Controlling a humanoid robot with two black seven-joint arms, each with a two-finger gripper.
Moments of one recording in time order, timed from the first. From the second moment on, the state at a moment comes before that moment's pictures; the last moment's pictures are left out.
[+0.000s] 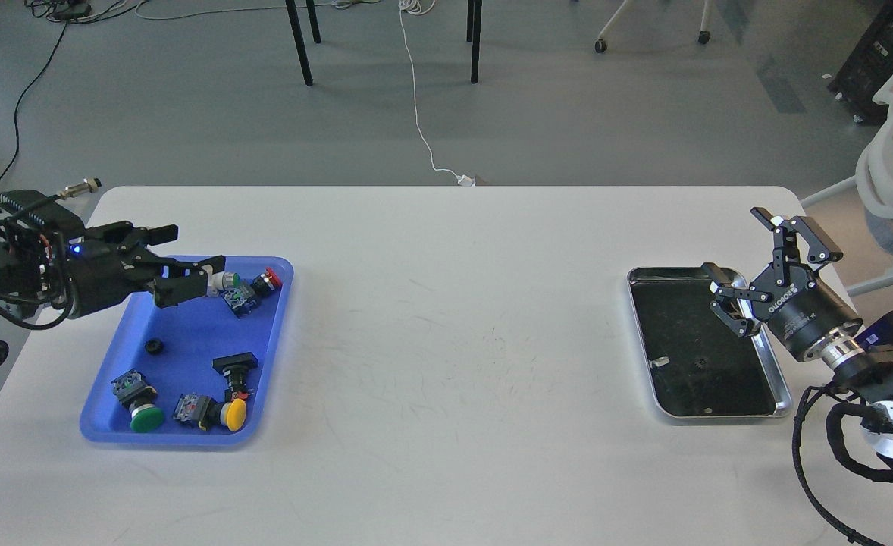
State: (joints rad) left arm -0.73 0.87 -0.41 -1.14 1.66 0.02 -0.49; right arm 0.39 -0.65 0.62 0.98 -0.11 0.43 0.49
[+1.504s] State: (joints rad) left arm -0.21 0.40 -1.04 -1.35 0.65 -0.29 -0.39; right arm 1.21 -0.92 -0.31 1.16 -1.65 0.46 0.49
